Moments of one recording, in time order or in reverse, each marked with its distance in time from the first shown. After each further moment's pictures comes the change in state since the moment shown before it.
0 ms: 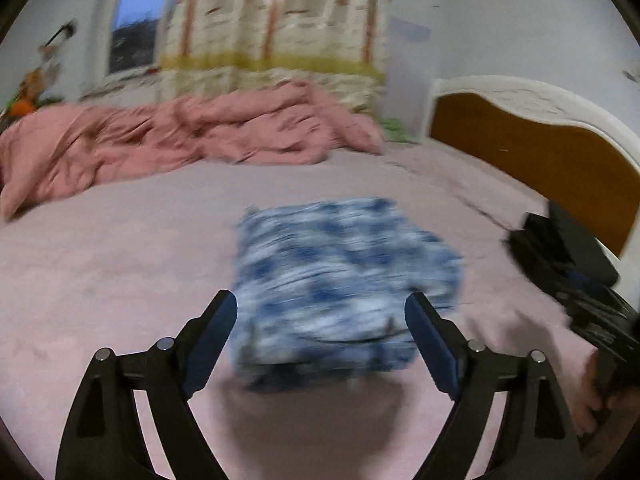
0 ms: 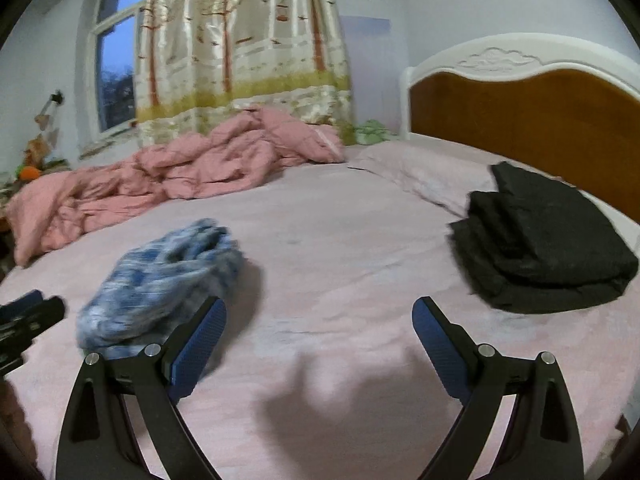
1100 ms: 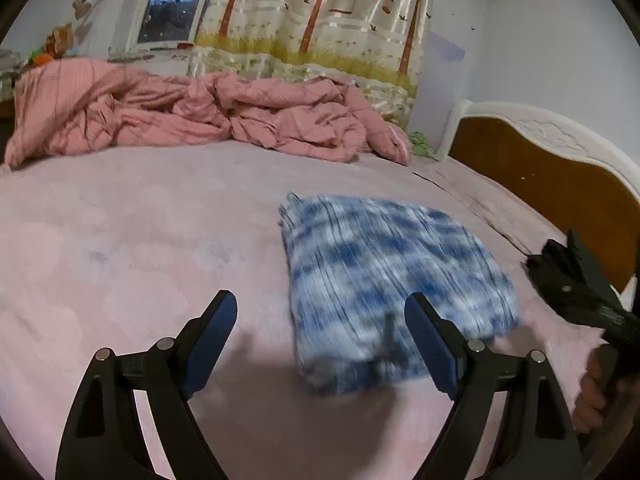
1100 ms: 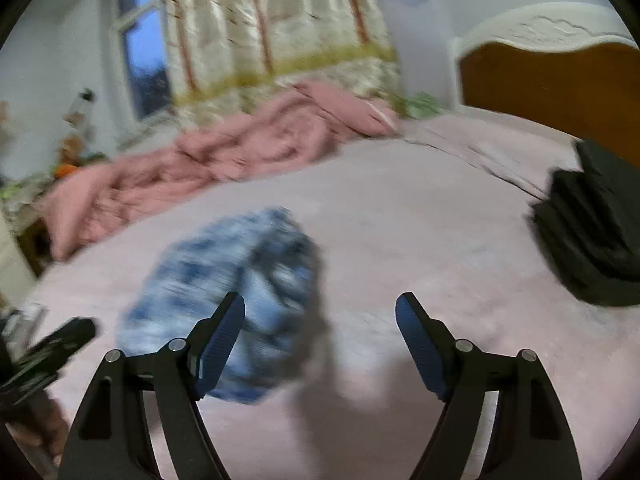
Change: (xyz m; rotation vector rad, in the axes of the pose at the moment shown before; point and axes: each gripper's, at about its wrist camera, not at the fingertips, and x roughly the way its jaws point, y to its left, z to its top) left arm 0.022 0.058 -0.017 -0.098 -0.029 -0.009; right arm 0.043 0.044 0.004 0.019 0.077 0.212
